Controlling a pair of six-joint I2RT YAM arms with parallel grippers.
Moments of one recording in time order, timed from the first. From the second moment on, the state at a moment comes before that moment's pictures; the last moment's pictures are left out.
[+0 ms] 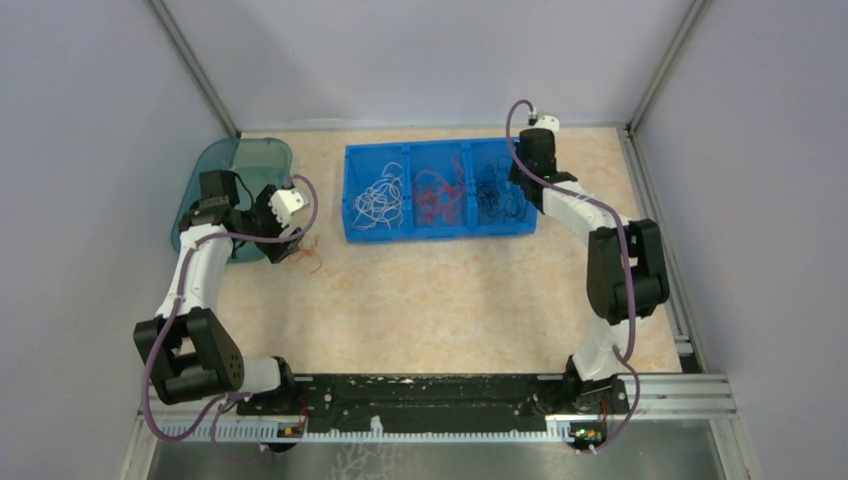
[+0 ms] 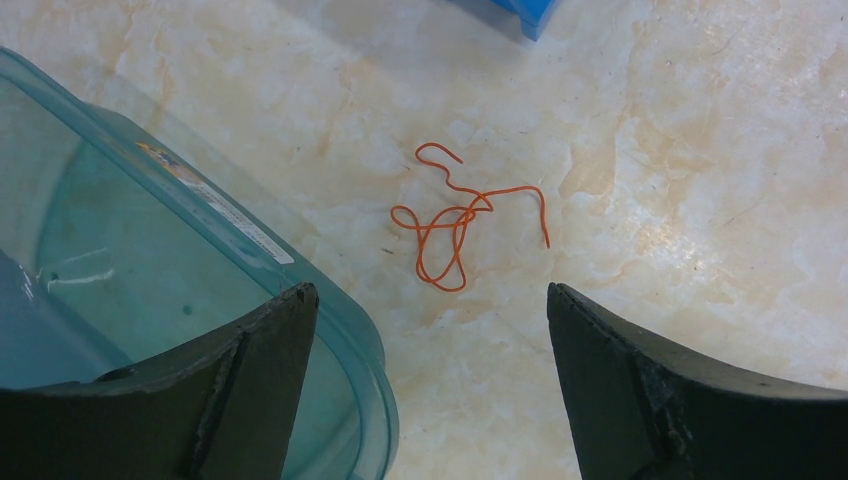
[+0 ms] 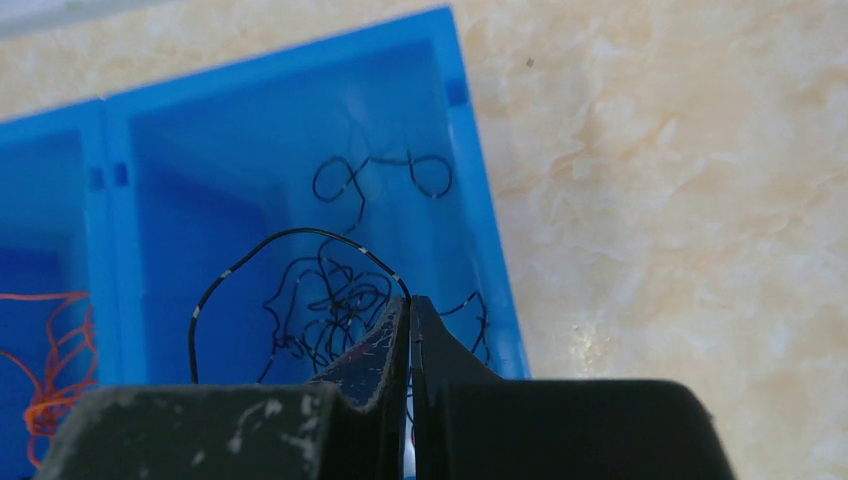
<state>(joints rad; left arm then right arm) 0.20 1.34 1.07 -0.75 0.56 1.13 0.24 1.73 1.26 -0.03 0.25 0.31</state>
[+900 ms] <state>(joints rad) 0.21 1.34 1.07 -0.77 0.55 1.14 0.33 1.91 1.53 -0.12 0.29 0.11</state>
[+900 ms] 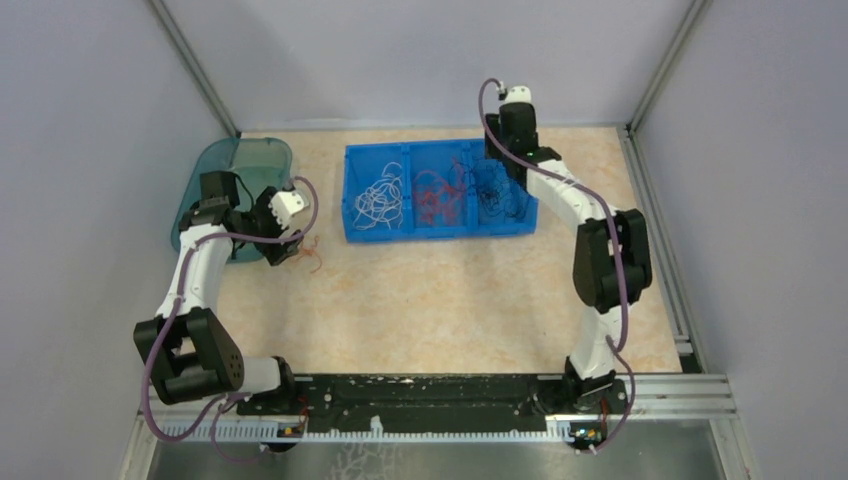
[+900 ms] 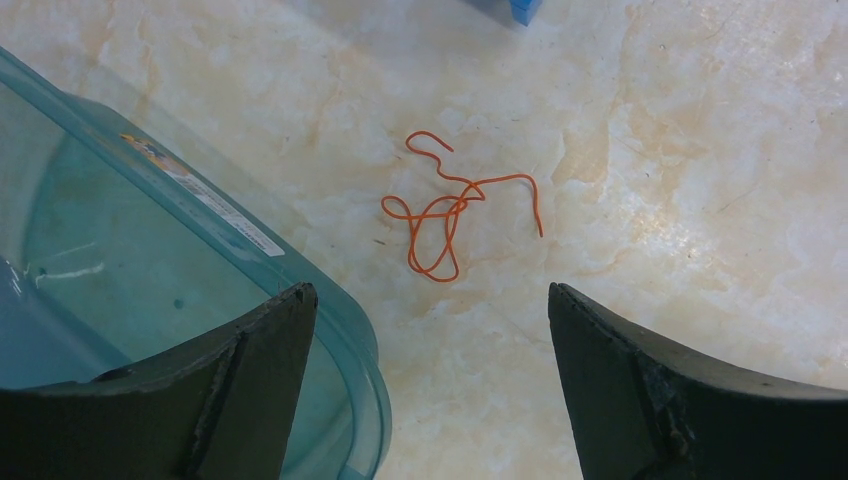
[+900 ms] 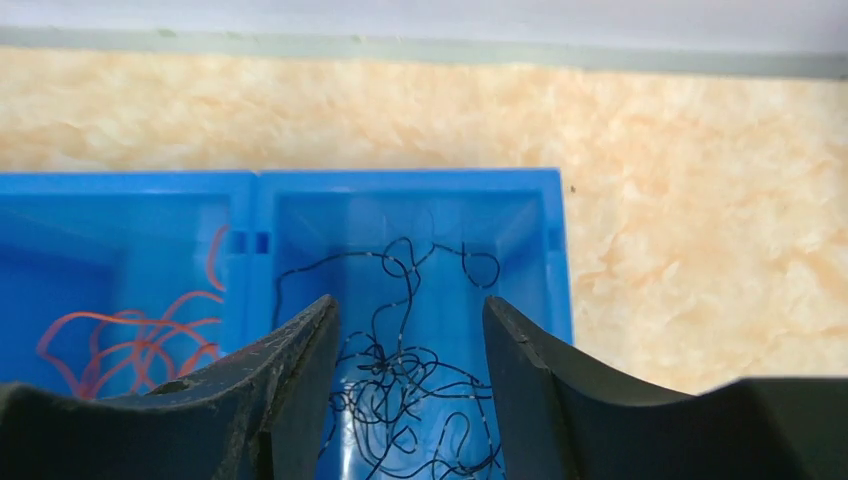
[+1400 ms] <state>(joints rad) 0.21 1.34 1.07 -0.79 0.55 1.15 0.46 1.57 1.33 -0.09 -0.01 0.02</state>
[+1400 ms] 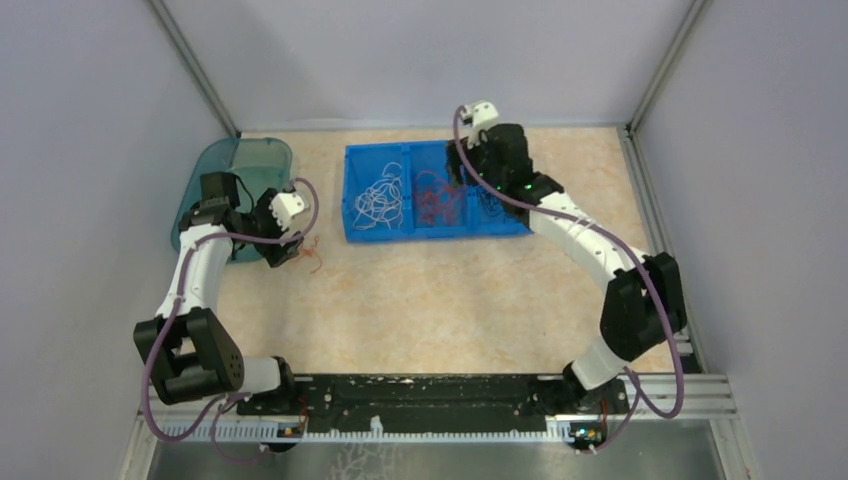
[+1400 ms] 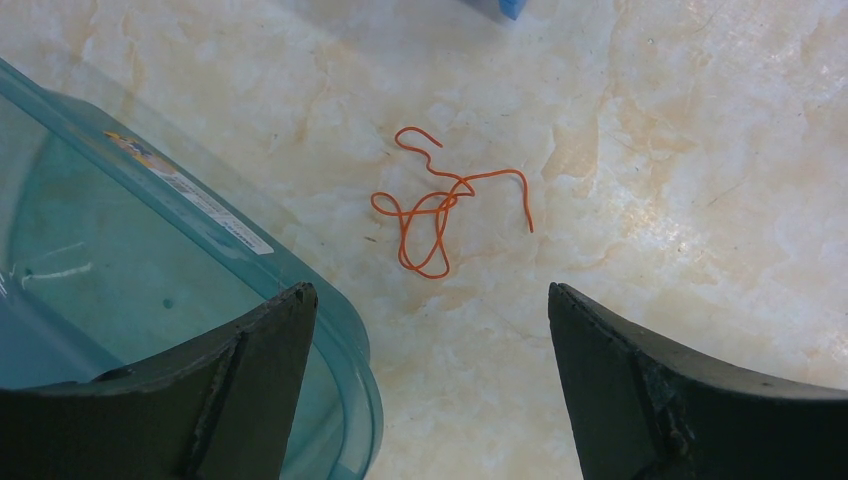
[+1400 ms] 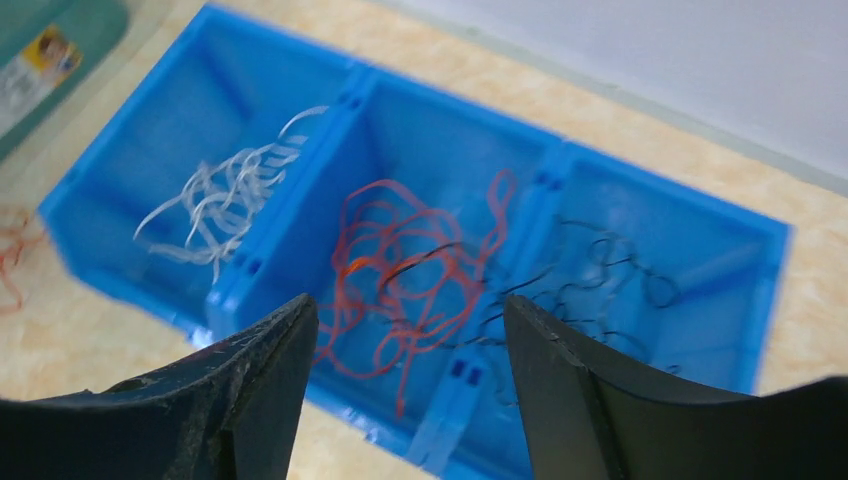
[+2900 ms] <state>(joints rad) 0.21 1.34 1.07 -0.82 0.56 1.18 0.38 1.82 1.23 0.04 0.27 0.01</state>
